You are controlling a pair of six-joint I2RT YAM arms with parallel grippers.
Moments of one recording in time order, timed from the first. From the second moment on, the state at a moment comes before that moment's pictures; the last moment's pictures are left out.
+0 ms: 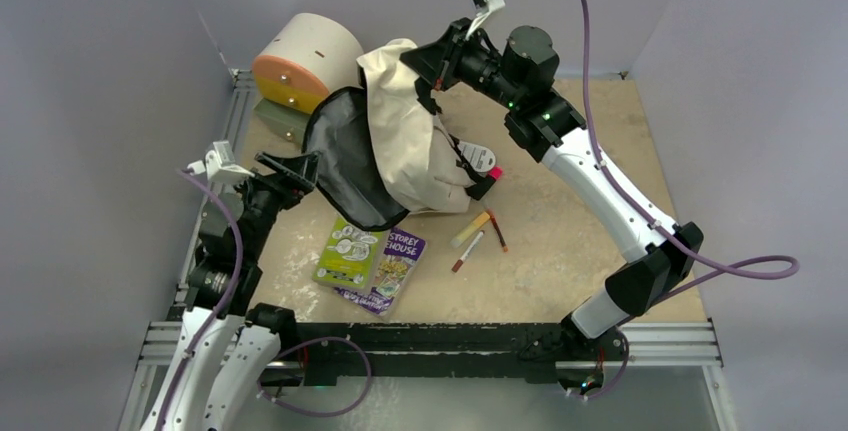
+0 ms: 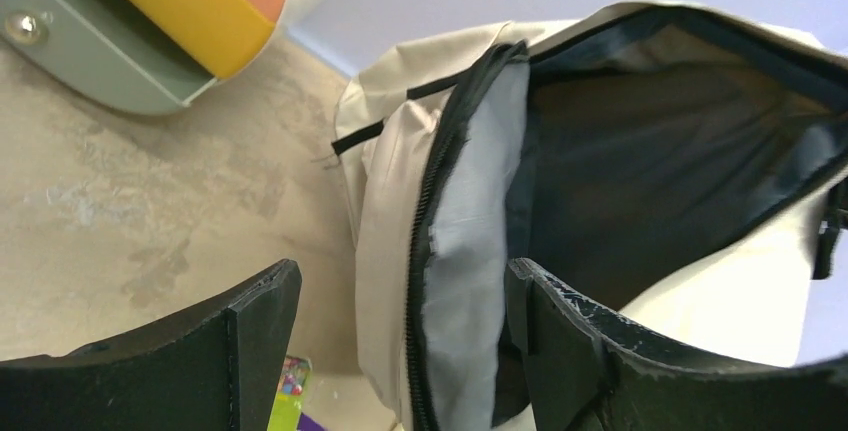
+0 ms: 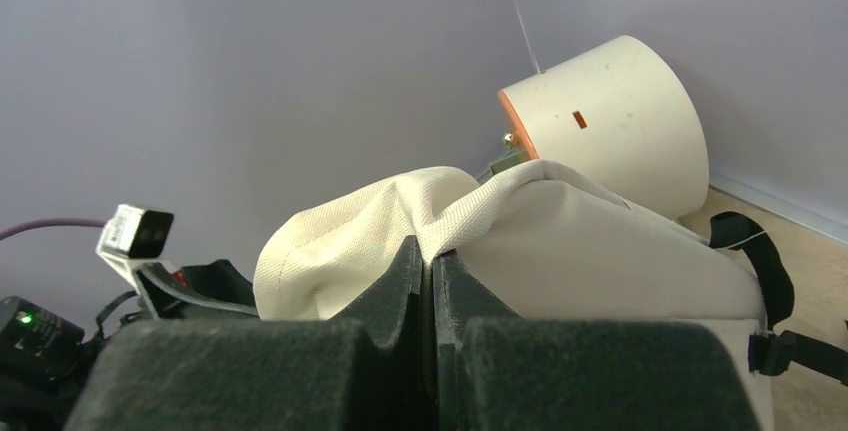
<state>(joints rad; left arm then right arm) -0.21 0.50 0.69 -0.19 -0.06 -0.84 0.60 1.57 1.72 -0.03 -0.36 0.47</state>
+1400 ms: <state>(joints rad) -0.21 1.46 1.37 0.11 0.43 -0.52 0.27 1.75 1.49 0.28 -0.39 0.72</state>
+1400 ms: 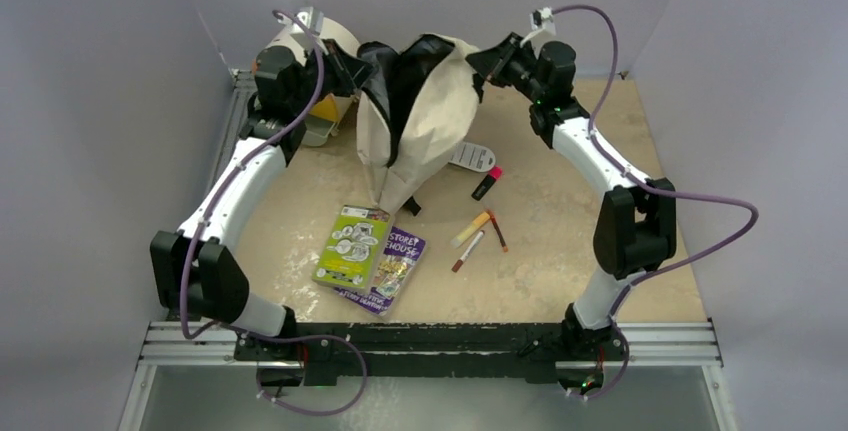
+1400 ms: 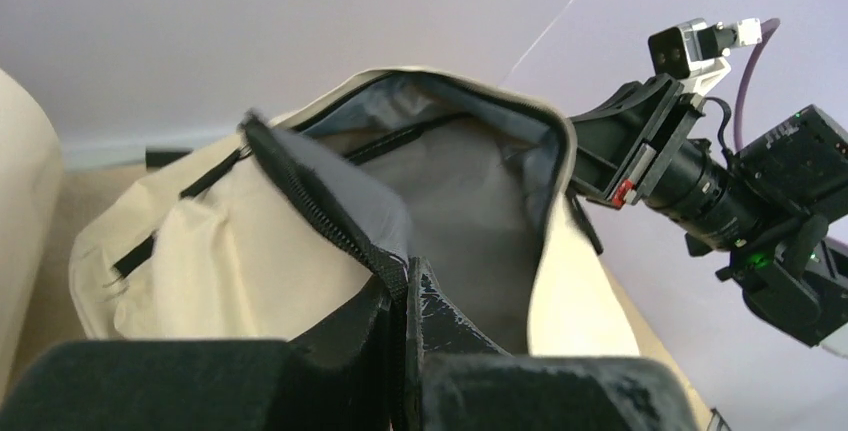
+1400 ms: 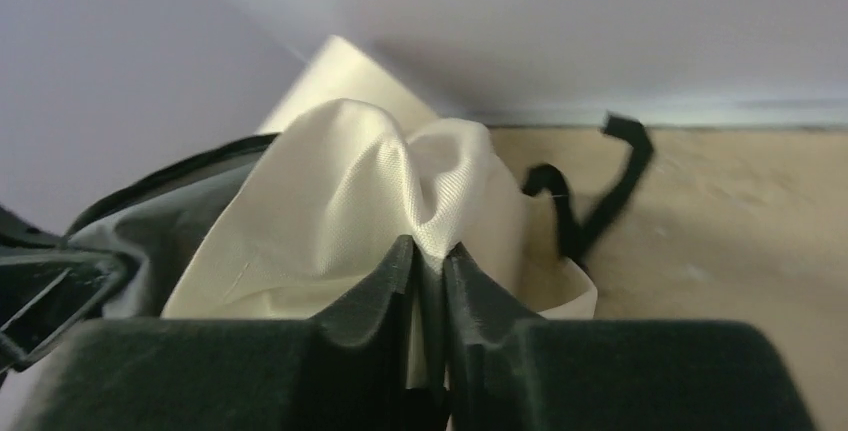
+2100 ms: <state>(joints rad) -0.29 1.65 1.23 0.28 0.53 -0.55 0.20 1.60 1.29 0.07 -0.07 0.46</state>
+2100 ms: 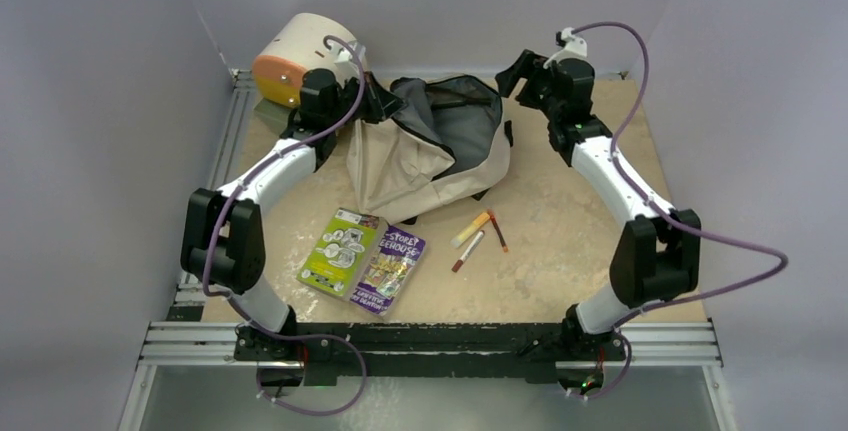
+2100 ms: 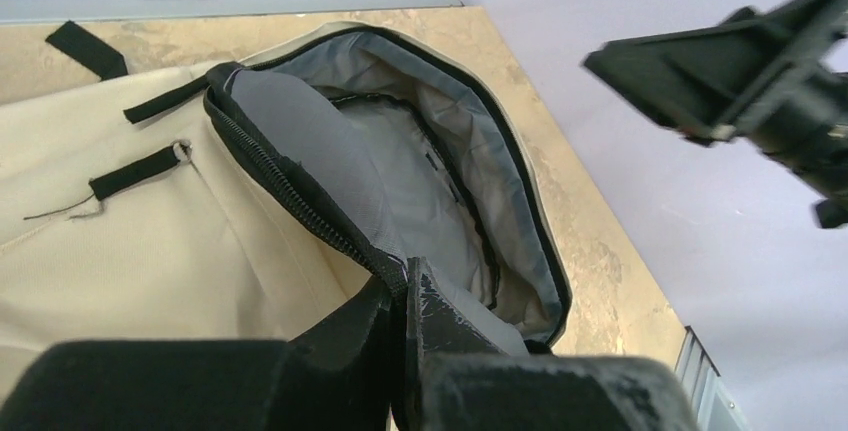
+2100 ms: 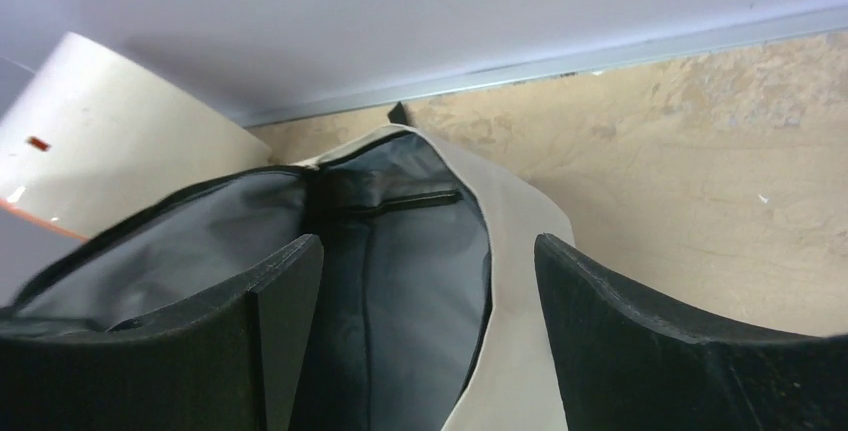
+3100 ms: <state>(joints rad) -0.29 1.72 1.18 0.24 0.49 -0.47 0.20 1.86 1.45 -0.27 -0.11 0.44</state>
